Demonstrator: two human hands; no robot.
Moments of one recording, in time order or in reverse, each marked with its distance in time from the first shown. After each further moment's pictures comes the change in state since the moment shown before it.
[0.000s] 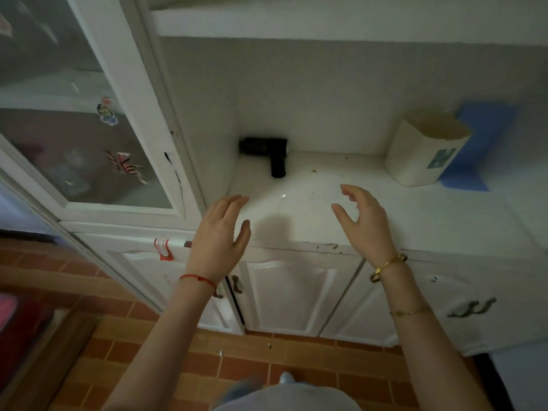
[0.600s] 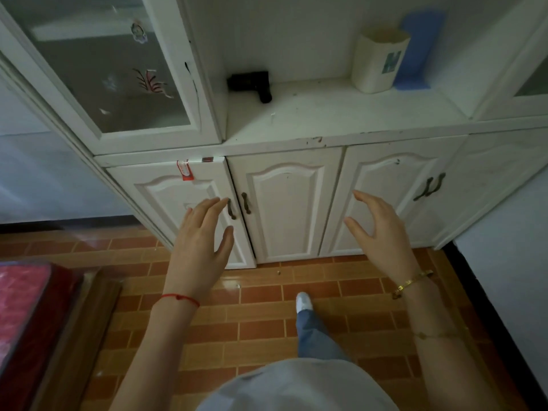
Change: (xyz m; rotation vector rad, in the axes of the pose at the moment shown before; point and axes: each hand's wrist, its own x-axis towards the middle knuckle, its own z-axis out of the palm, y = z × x) left_hand -0.271 0.029 -0.133 -0.002 -0.169 -0.046; right_hand -0.335 -0.075 -0.028 -0.136 0.017 0.132
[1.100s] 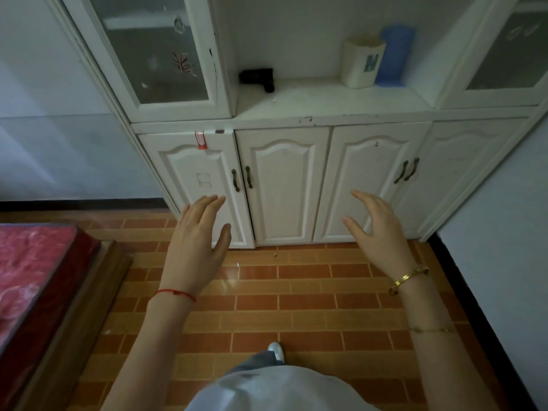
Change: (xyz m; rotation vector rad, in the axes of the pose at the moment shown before) left_hand -0.193 0.058 -0.049 0.067 0.057 0.014; right_hand -0.185 -0.025 -0.064 -0.039 0.005 -0.071
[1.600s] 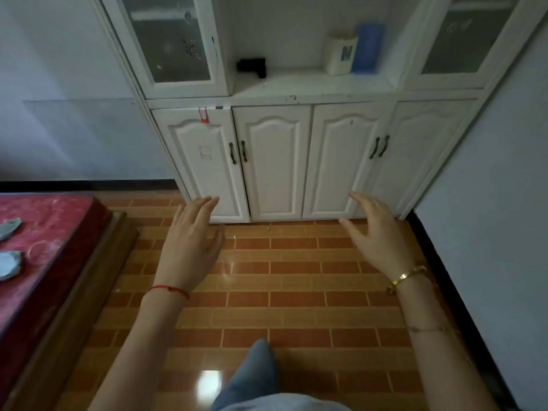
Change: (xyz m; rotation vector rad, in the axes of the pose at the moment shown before) left_hand -0.217 0.085 -0.057 0.078 -0.010 0.014; right_hand -0.223 -0.015 -0.091 -0.036 -0.028 -0.025
